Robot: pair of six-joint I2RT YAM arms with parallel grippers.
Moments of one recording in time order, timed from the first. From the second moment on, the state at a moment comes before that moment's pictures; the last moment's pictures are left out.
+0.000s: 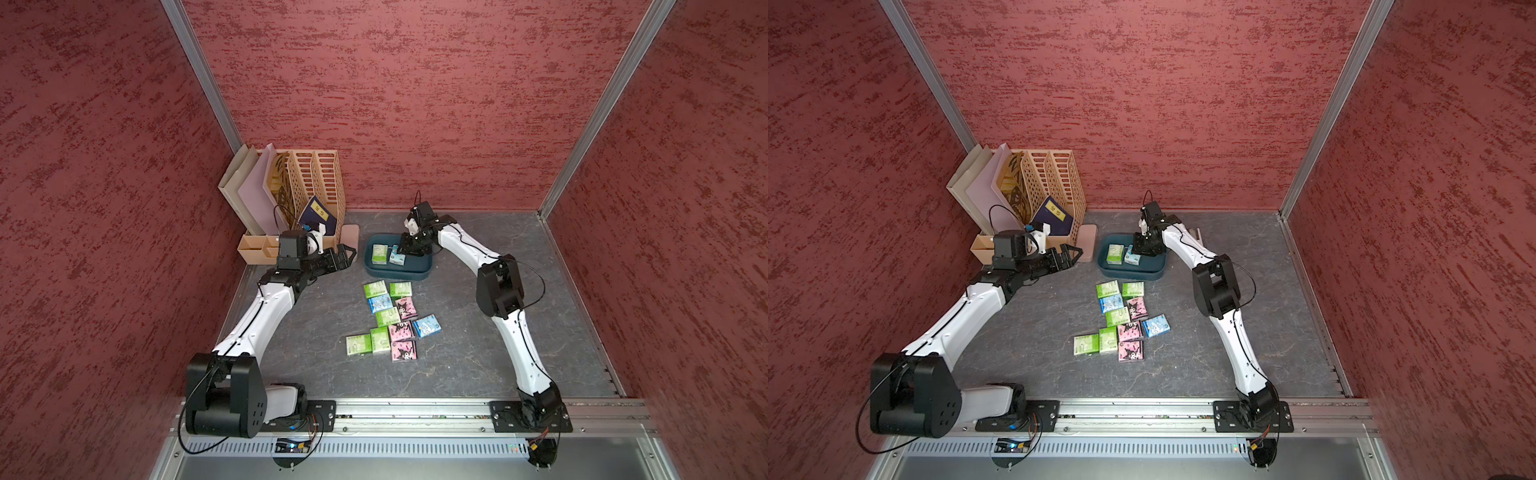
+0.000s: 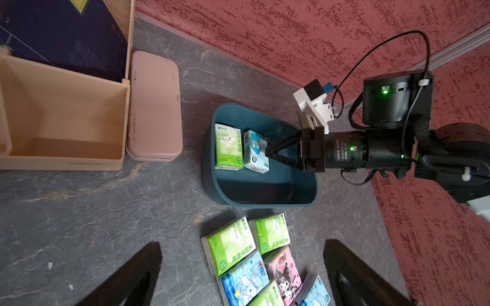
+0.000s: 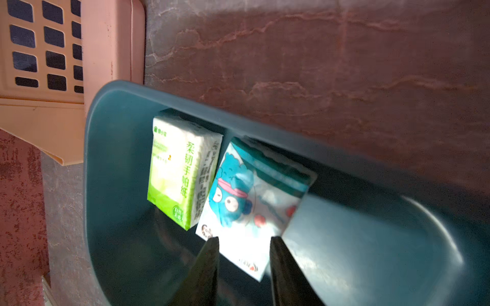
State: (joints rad) left arm -0.05 1.30 0.93 -0.25 0.47 -0.41; right arm 0.46 2.47 2.23 -0.82 -0.34 0.45
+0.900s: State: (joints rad) left arm -0.05 1.30 0.93 -0.25 0.48 -0.41; right arm 0.46 2.54 2.27 -0.82 -0.33 0.46
